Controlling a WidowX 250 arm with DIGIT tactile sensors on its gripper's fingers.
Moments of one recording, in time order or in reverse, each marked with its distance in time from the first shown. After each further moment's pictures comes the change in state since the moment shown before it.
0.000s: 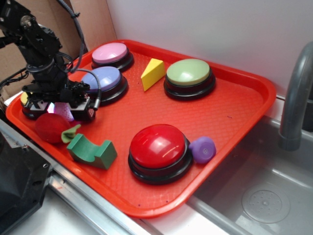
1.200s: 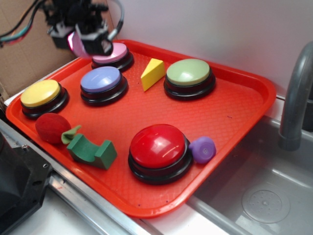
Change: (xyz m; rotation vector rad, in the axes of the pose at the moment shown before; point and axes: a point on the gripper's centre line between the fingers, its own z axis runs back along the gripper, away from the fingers) arm 0.012 -0.089 0.137 -0.102 0.053 -0.432
